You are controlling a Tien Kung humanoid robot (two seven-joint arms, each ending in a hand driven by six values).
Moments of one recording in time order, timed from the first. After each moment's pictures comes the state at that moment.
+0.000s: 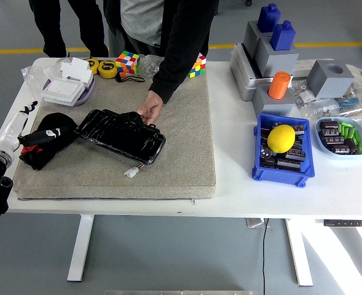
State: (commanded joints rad) left arm -0.37 0.21 -1.53 -0.90 1.94 0.00 0.02; right arm -0.05 -0.13 1.71 0.20 -1.41 0.02 0.22
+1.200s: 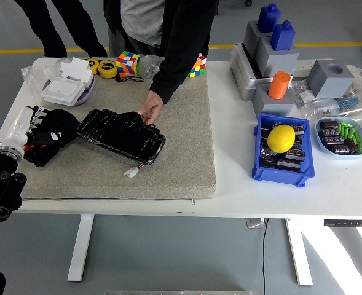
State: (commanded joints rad) left arm -0.44 0.18 -1.48 -0.76 1.90 0.15 -0.05; right arm -0.03 -0.12 1.70 0.21 -1.40 0.02 0.23
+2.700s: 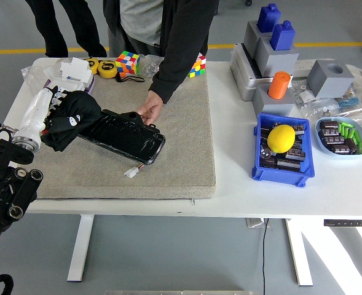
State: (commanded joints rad) left arm -0.44 0.15 -1.40 -0.85 1.92 0.24 -0.16; right arm -0.04 -0.11 1.68 0.22 -1.37 0.02 0.24
